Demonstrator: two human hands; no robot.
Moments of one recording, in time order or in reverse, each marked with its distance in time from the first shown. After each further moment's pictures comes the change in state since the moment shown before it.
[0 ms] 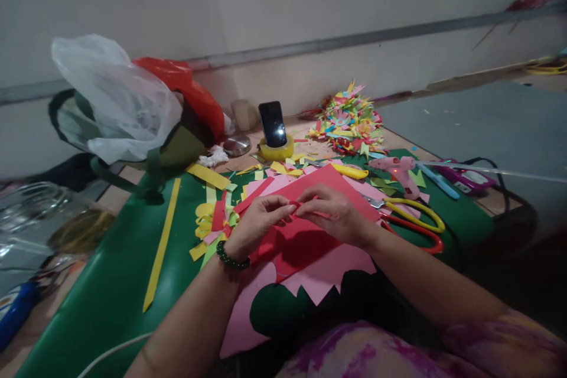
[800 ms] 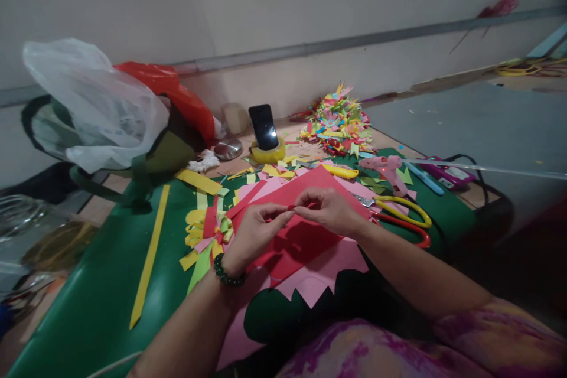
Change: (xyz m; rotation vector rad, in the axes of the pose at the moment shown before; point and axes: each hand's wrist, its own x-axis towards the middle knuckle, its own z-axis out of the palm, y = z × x) left_hand -0.005 -0.001 0.013 0.265 0.124 0.101; right_hand 0.008 -0.004 -0.004 0.370 -0.020 0.663
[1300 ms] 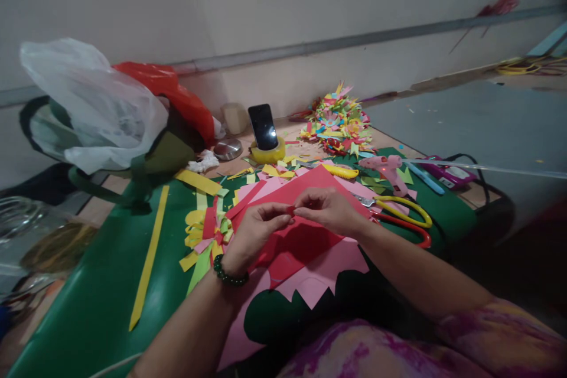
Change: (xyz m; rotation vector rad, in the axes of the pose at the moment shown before) left_hand 0.002 -0.008 0.001 -0.325 -0.007 -0.172; right_hand 0.000 0.004 -0.002 0.010 -0.009 -0.009
